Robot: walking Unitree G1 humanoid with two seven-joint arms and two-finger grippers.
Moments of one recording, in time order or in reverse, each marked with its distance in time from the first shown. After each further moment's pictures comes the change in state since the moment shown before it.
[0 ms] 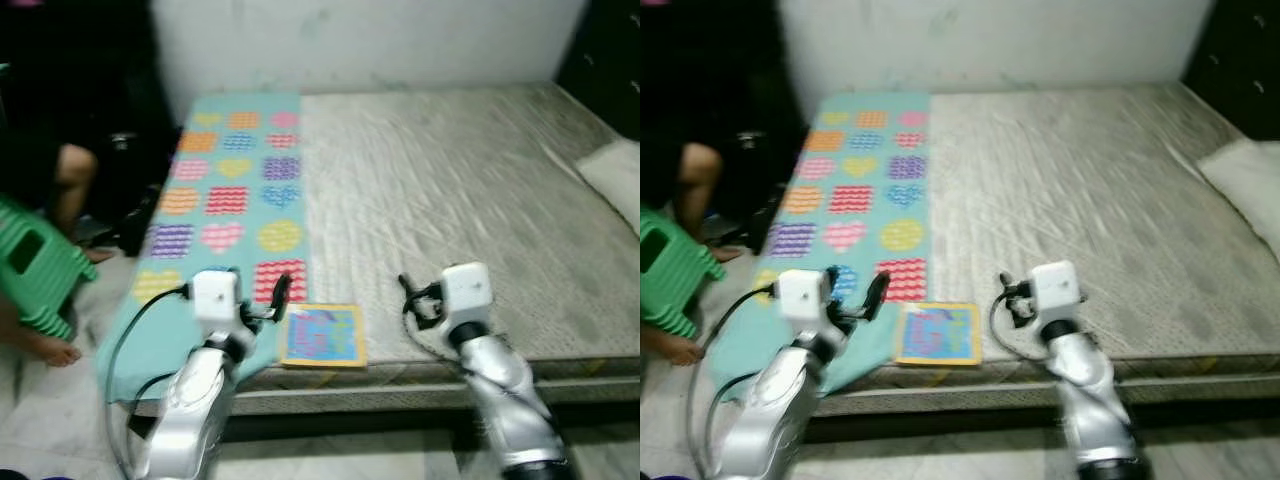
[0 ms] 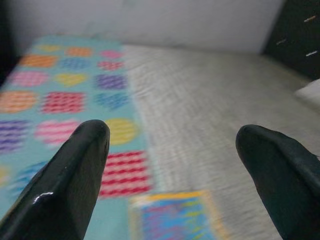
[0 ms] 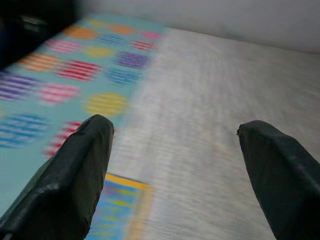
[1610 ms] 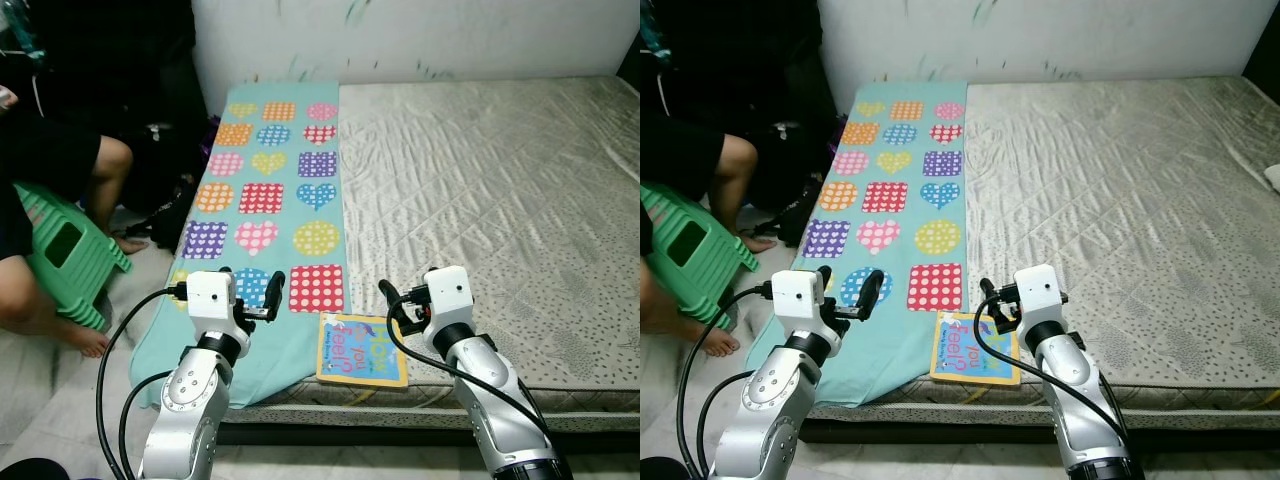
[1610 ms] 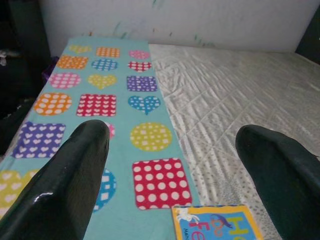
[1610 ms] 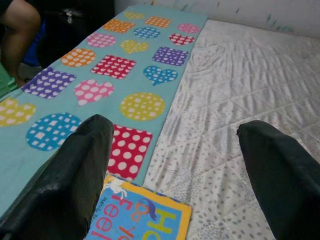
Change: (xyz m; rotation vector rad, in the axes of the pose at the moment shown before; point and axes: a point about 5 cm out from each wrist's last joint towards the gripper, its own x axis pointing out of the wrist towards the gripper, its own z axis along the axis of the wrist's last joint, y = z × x) left arm 0.003 -0.005 0.004 0.005 -0.015 -0.007; right arm -0.003 0.002 -0.005 -0.003 0.031 0.045
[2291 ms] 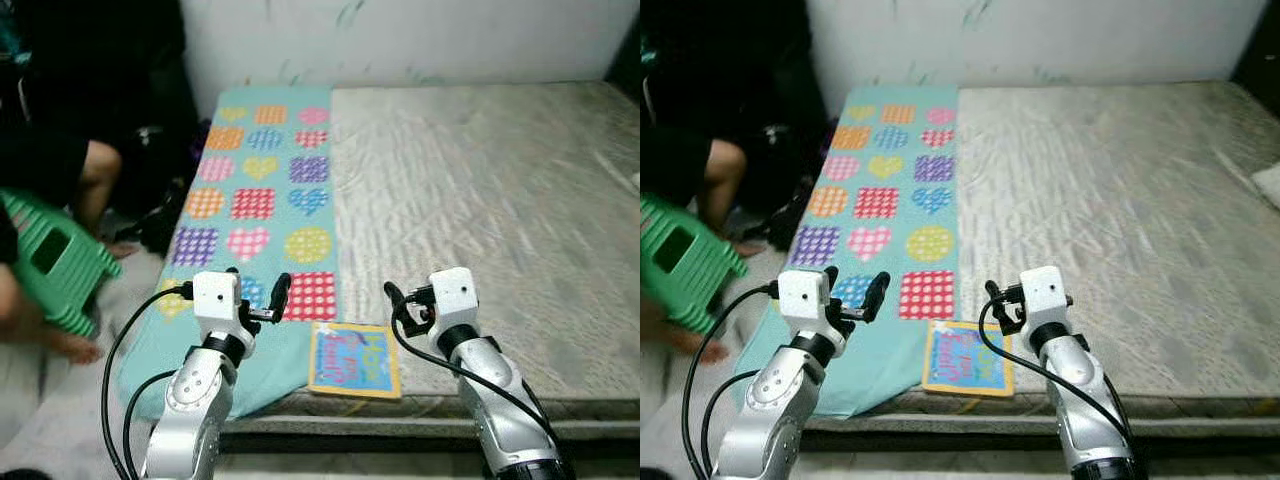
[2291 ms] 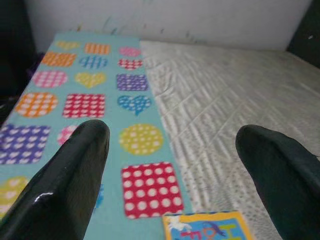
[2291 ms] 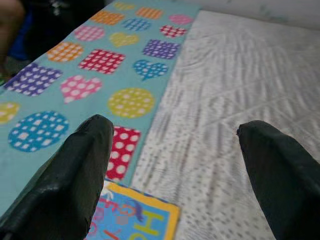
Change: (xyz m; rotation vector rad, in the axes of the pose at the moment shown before) left arm 0.001 -0.004 0.000 0.002 0.005 -0.031; right arm 0.000 -0.005 -0.002 0.011 0.022 -0.017
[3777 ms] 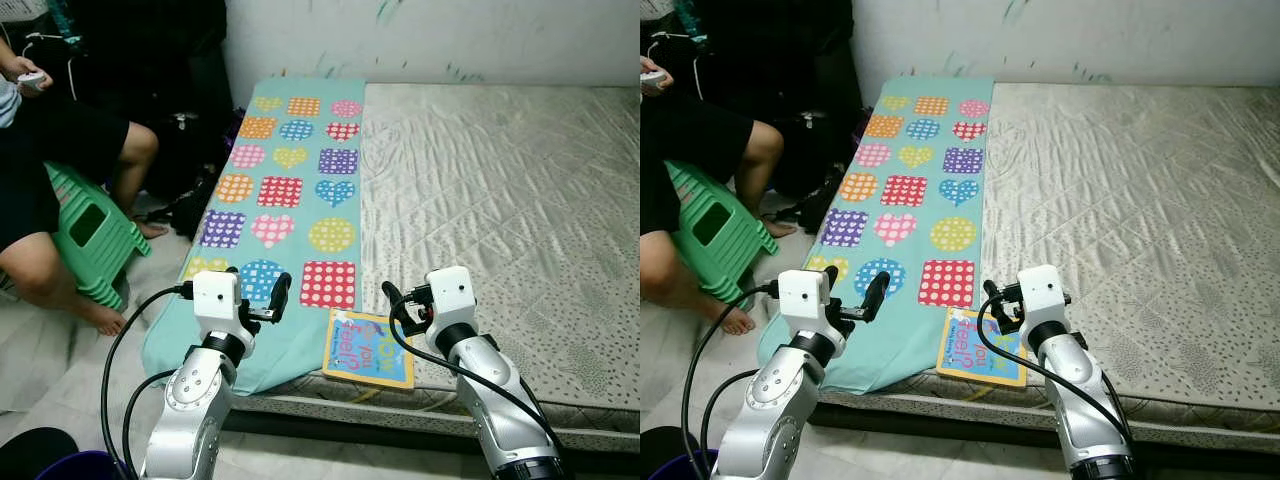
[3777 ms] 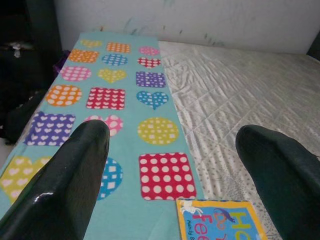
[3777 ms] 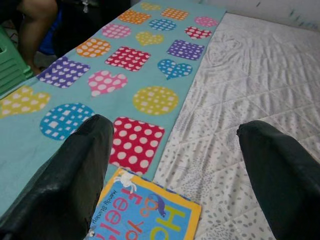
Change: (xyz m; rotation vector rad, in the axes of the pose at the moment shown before) left arm -0.001 0.001 -0.001 0.000 0.003 0.004; right arm 0.002 0.002 0.000 -0.003 0.005 0.008
